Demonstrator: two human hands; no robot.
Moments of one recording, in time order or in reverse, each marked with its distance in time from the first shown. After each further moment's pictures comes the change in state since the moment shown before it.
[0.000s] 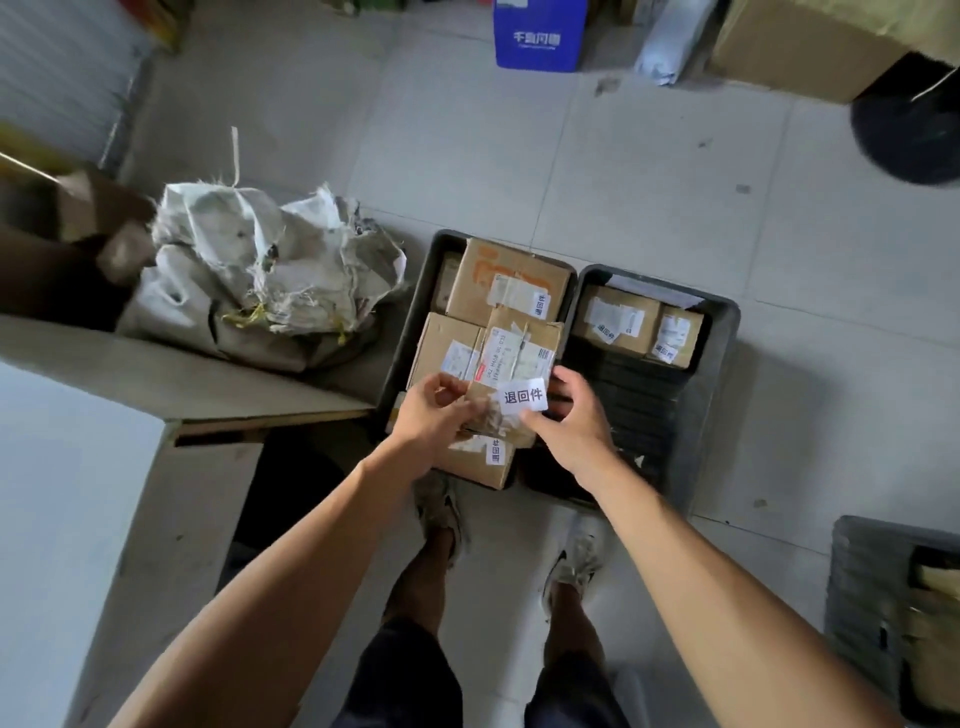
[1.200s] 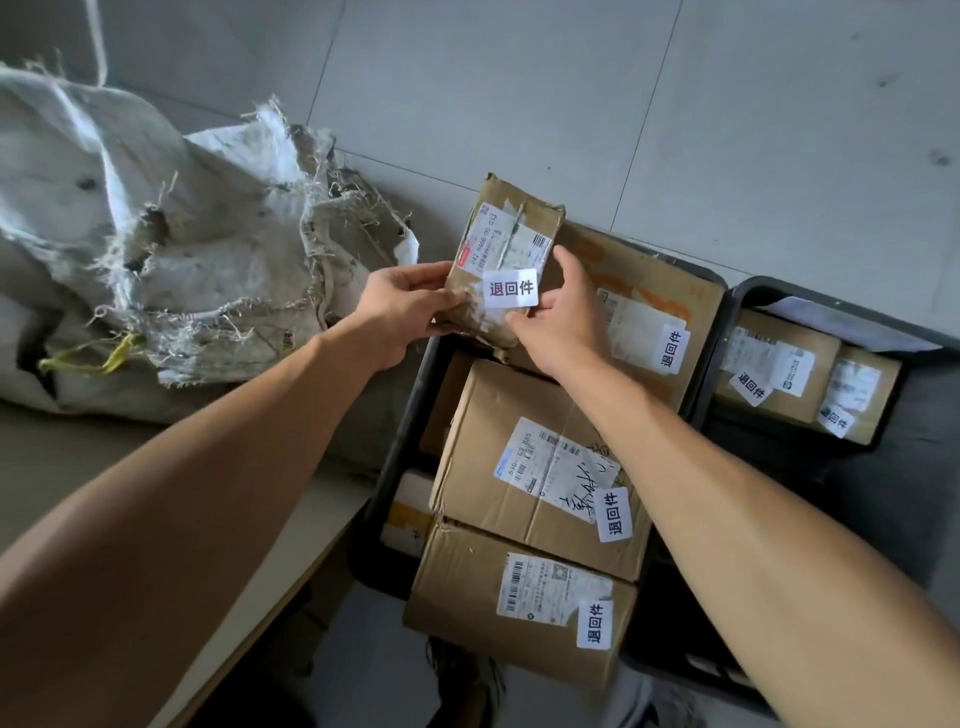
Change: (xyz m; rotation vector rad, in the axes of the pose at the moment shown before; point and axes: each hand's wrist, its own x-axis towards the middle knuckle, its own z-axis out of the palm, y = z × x) left_hand 0.430 -0.014 -0.107 -0.123 -0.067 0.005; right_hand 0.383 -0.006 0.221 -0.173 0.101 -0.076
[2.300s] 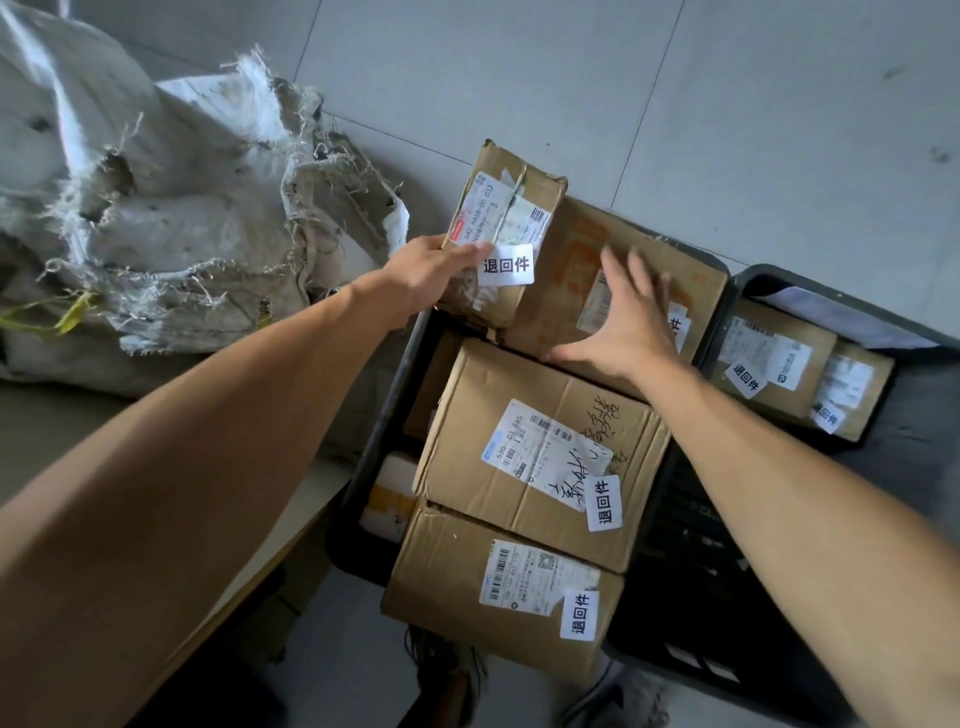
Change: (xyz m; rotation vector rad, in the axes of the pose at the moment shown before) left_hand 0.043 -0.017 0.009 0.429 -0.156 0.079; right_hand 0.024 0.063 -0.053 -0.530 -0.083 -0.053
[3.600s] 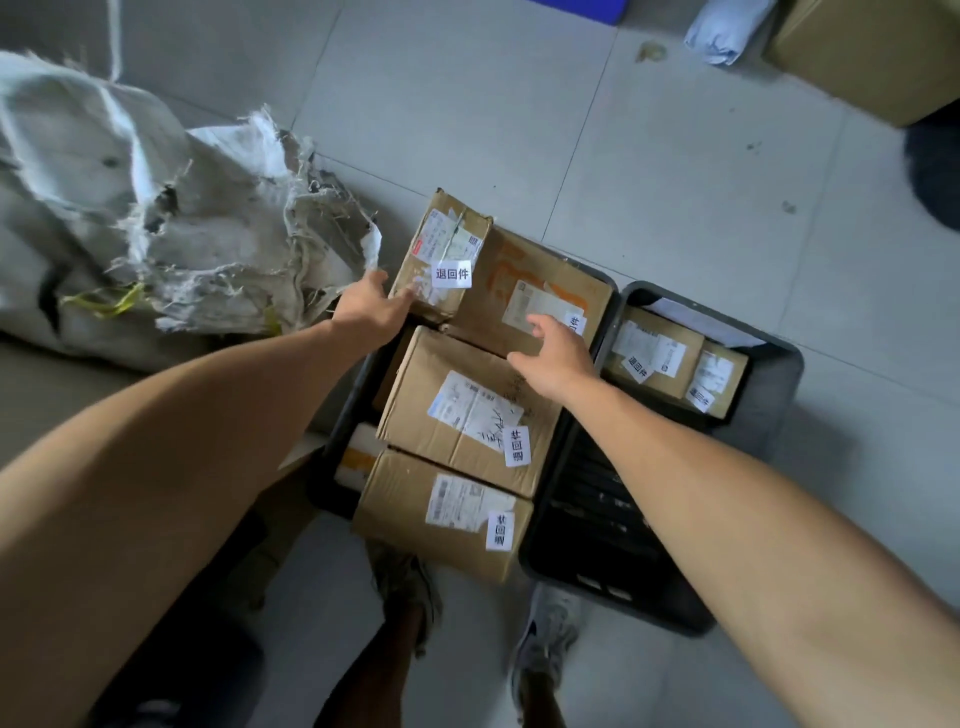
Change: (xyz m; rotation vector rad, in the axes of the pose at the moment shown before) left_hand -0.132 0.039 0.018 0.438 0.293 -0.096; right_hand -0.129 -0.020 -0.066 0.121 -0.107 0.050
